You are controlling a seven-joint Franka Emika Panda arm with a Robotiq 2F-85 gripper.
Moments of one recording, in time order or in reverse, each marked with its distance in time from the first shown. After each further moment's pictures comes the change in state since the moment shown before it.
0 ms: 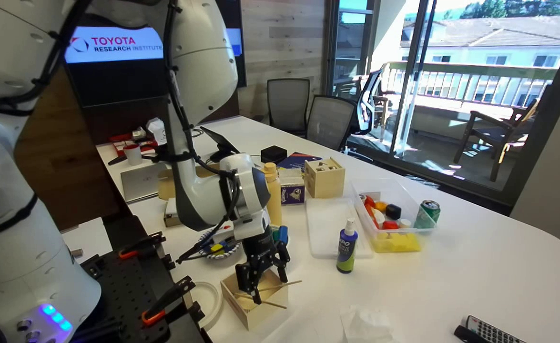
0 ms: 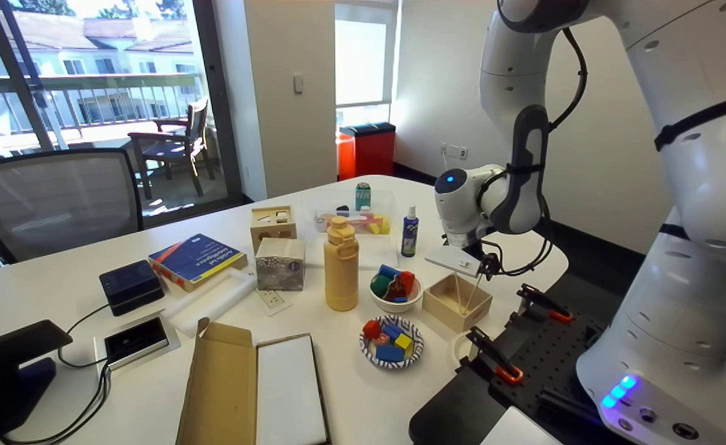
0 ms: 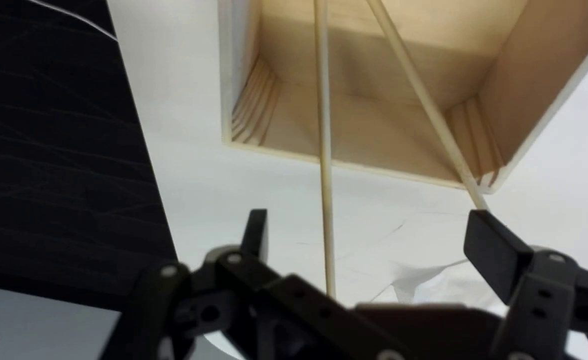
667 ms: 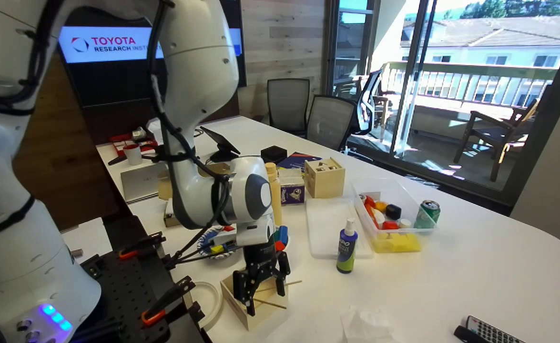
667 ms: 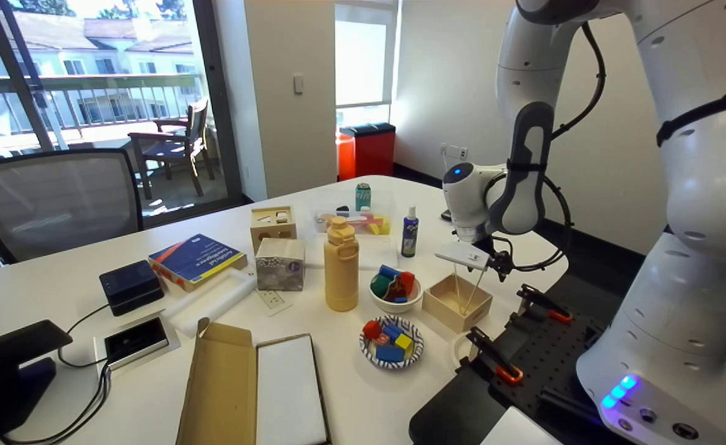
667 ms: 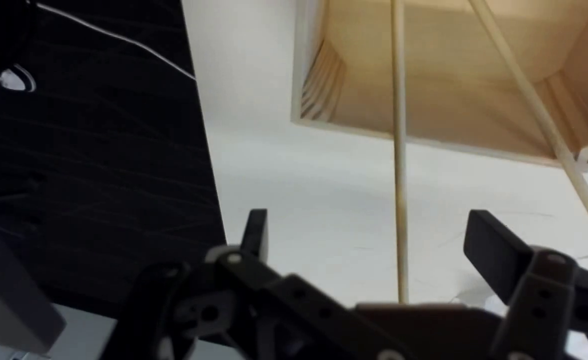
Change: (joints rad) arm -0.126 -0.029 0.064 -0.033 0.243 -0.052 -0.264
